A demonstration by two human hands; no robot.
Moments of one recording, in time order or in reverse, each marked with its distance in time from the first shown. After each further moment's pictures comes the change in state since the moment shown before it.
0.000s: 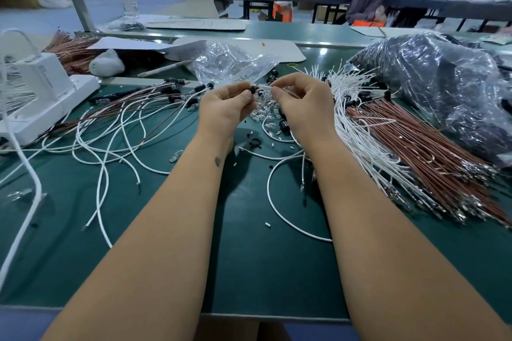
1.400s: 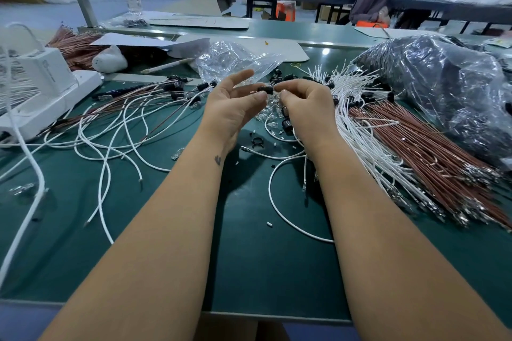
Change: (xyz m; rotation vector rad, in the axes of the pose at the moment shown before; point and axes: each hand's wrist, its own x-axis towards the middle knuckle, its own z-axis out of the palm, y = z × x) left_hand -0.002 0.002 -0.002 -0.135 -0.190 -0.022; right_hand 0.000 0.002 0.002 0.079 -0.045 0.123
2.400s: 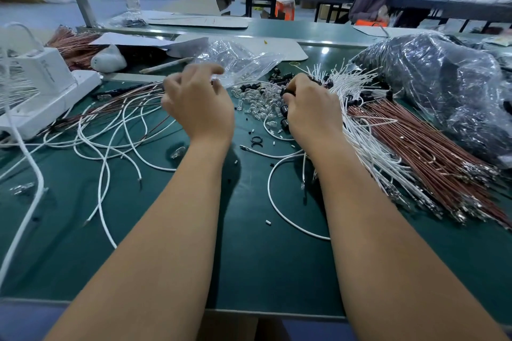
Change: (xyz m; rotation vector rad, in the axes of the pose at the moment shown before) left_hand -0.007 0.007 -0.008 1.262 0.688 0.521; right_hand 0.002 0.000 -0.008 -0.839 0.004 -0.241
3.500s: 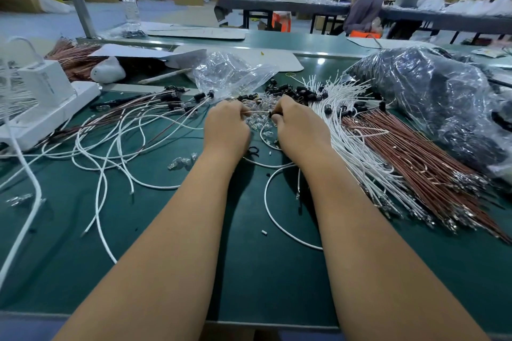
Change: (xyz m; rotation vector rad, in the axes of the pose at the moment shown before) left_hand -0.009 0.003 0.019 -0.043 -0.459 0.162; right_hand -0.002 0.000 0.009 0.046 -0.158 0.008
